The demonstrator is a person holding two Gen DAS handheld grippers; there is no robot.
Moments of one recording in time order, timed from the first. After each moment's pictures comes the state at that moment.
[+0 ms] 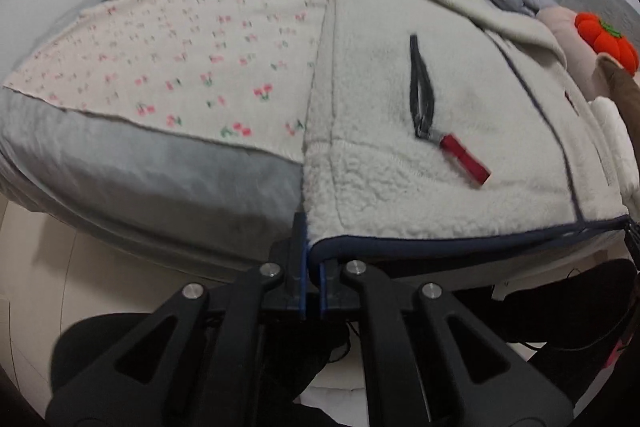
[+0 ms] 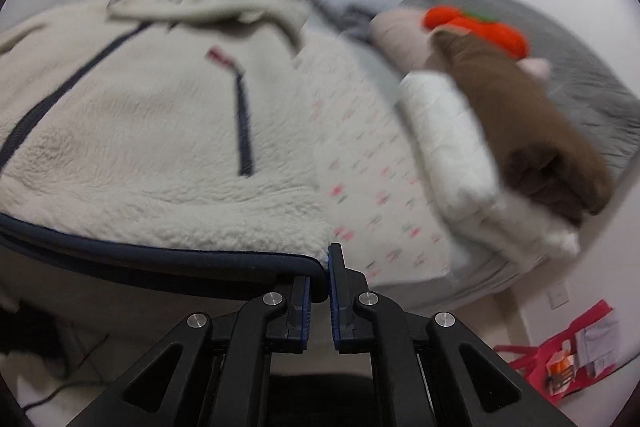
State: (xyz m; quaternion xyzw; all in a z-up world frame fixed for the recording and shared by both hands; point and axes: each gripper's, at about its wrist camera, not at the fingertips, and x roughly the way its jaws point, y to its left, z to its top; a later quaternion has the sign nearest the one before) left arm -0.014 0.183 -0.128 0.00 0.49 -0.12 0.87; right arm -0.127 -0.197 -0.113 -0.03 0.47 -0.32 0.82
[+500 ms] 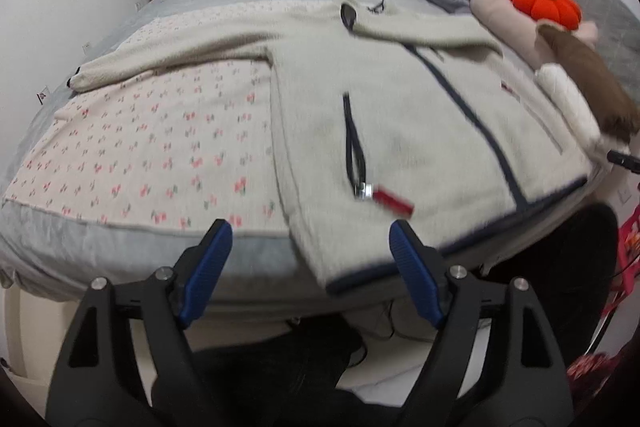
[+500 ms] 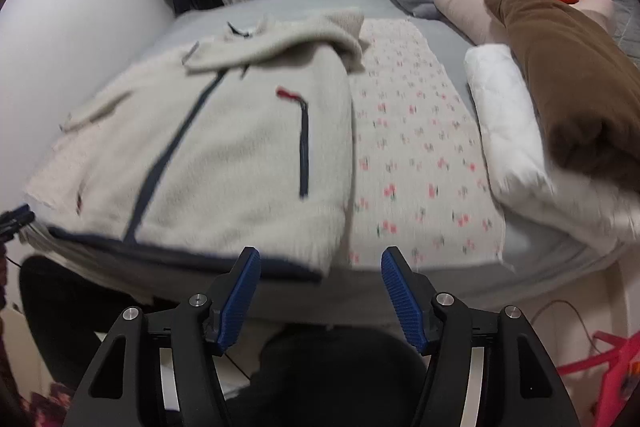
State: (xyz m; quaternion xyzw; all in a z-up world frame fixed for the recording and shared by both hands) left arm -0.005 0.182 -0.028 0.06 0.42 -0.22 0.88; right arm -0.169 -0.258 -0.021 0.15 0.42 -0.14 0.89
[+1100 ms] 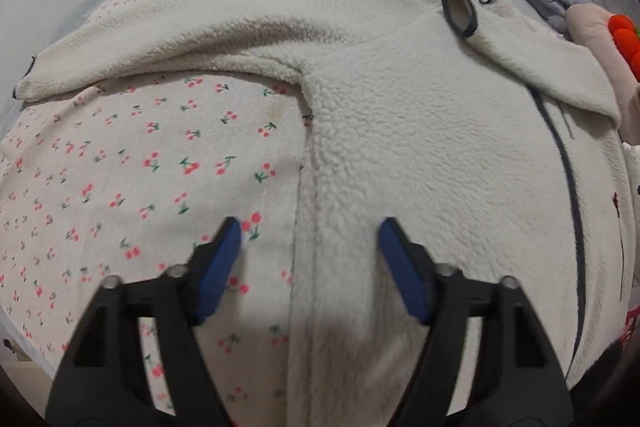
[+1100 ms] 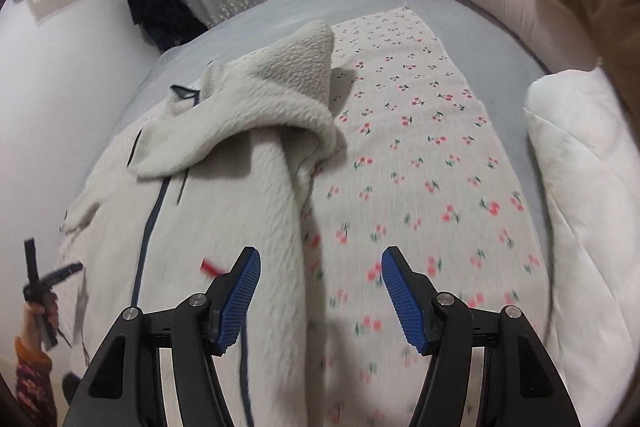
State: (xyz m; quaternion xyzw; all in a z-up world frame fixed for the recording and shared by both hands) left arm 0.235 0.095 -0.098 0.05 0.54 -0.13 0.83; right arm 0.030 -0.429 -0.062 0.27 0.42 -0.11 0.86
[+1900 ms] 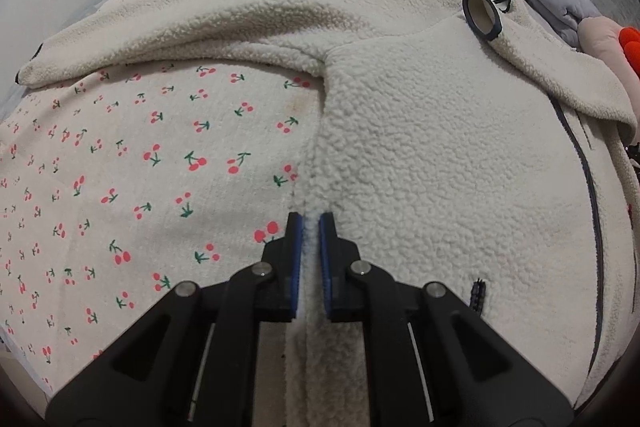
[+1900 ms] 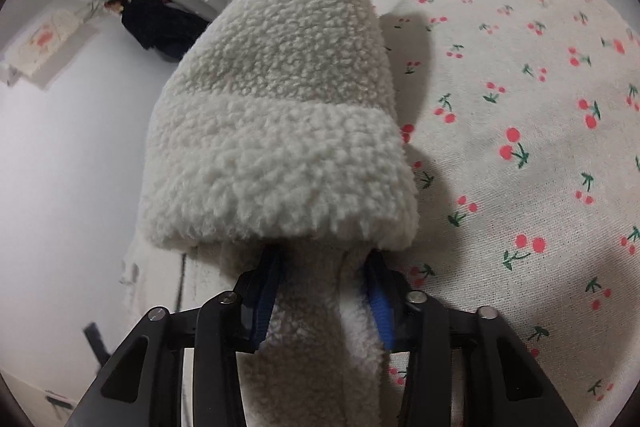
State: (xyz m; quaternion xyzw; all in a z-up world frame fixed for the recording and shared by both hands) left arm 0.230 0.109 -0.120 0.04 0.51 -0.10 0.85; right arm 0.157 -0.438 -0.129 0.38 0.43 -0.02 0.82
